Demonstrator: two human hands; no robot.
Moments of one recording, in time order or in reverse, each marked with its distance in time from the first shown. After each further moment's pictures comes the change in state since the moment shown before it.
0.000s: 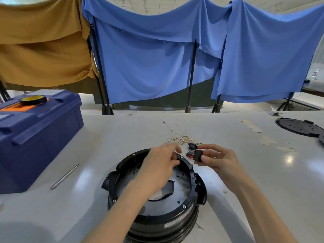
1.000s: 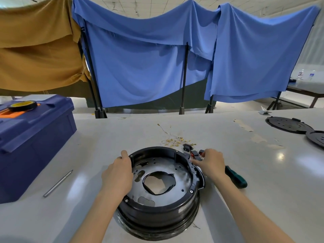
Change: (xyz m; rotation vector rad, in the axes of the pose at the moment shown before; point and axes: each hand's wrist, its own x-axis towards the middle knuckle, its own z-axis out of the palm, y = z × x) left_hand -0.024 -0.059 -0.023 0.500 -0.017 -0.472; right_hand 0.045 0.038 -0.003 -1.349 0.393 0.136
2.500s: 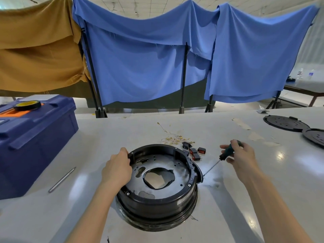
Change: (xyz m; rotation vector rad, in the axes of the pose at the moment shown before) left_hand 0.011 -0.010 0.007 -0.219 0.036 -0.060; right_hand -0.014 0.045 -0.063 1.164 0.119 0.303
